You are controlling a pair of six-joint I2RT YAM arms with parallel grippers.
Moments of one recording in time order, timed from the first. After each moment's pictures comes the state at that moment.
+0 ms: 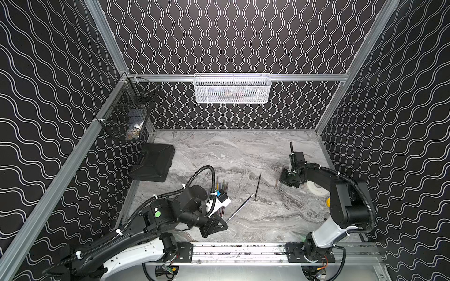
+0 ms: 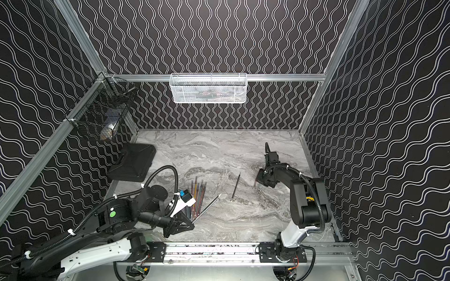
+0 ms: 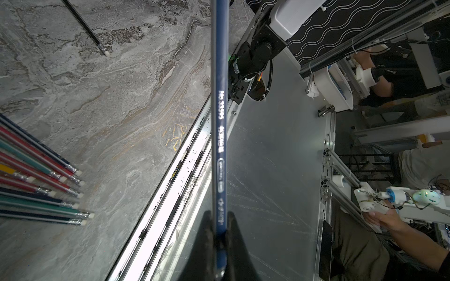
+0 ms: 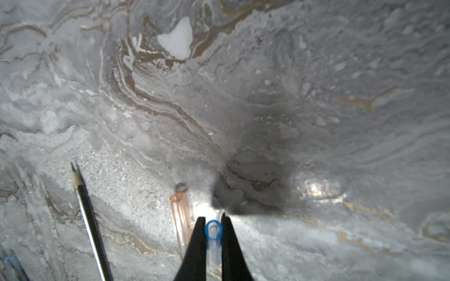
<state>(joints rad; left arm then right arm) -0.96 0.78 0.88 -0.86 0.47 -0.37 0.10 1.68 0.95 -0.50 -0.11 0.52</state>
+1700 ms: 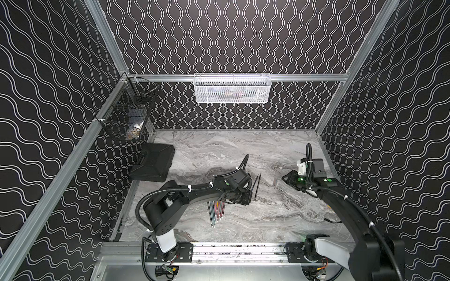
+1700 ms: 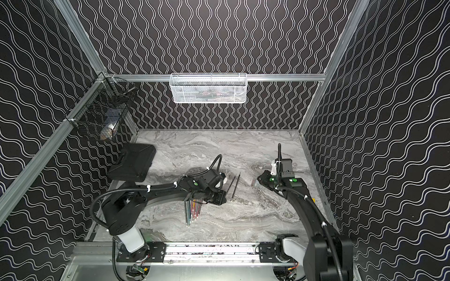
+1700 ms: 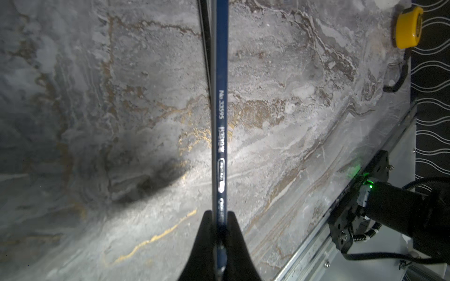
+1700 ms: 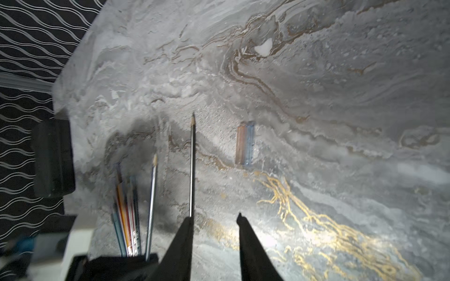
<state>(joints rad) -0.83 1.78 1.08 -0.33 0.27 -0.63 0.07 1.08 0.74 -0.56 -0.32 0.55</state>
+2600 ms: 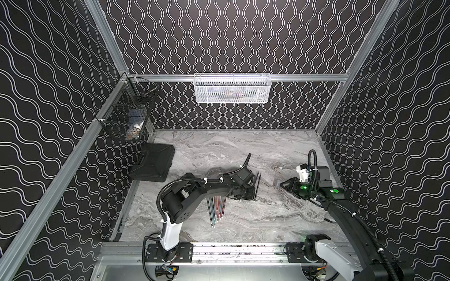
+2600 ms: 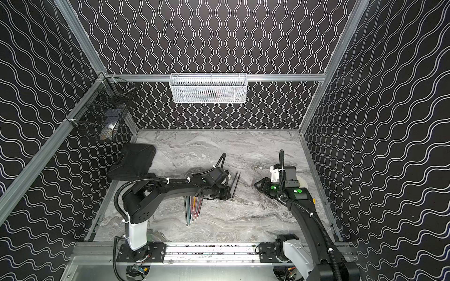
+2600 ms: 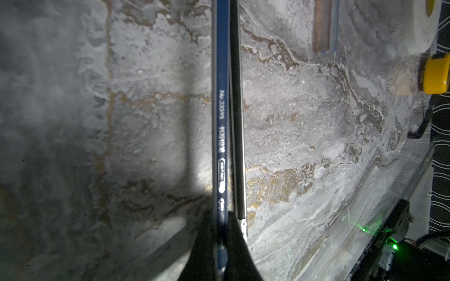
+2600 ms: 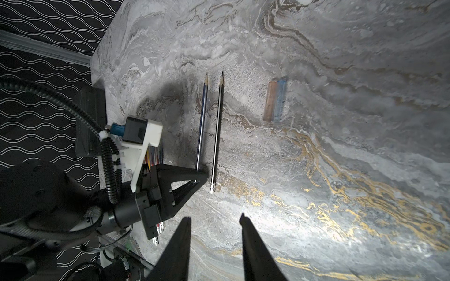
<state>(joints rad) -0.80 1.95 1.17 -0.23 0.23 -0.67 0.08 0.96 0.70 -0.65 -0.45 0.54</state>
